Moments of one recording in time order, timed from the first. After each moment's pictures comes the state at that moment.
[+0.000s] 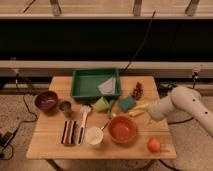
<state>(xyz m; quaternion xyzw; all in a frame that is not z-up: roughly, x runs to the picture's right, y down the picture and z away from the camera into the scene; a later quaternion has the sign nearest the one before) 0.189 0.172 0.753 -0.17 -0.34 -0.22 0.90</state>
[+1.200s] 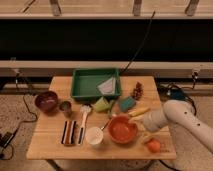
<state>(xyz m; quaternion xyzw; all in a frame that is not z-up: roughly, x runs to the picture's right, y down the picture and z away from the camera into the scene) 0.169 0.229 0.768 -0.19 -0.34 -0.23 0.89</state>
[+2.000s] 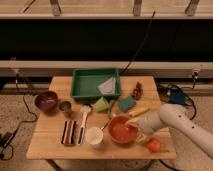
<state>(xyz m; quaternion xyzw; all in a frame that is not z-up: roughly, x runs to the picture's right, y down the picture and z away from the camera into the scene) 0.149 0.242 0.780 -0.19 -0.35 -0.23 0.89</state>
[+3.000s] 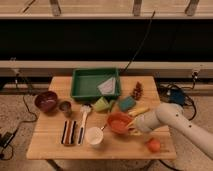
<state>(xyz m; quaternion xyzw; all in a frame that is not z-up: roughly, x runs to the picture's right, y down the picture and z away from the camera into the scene) 0.140 0.228 0.774 -0.18 -0.35 -0.20 0.90</state>
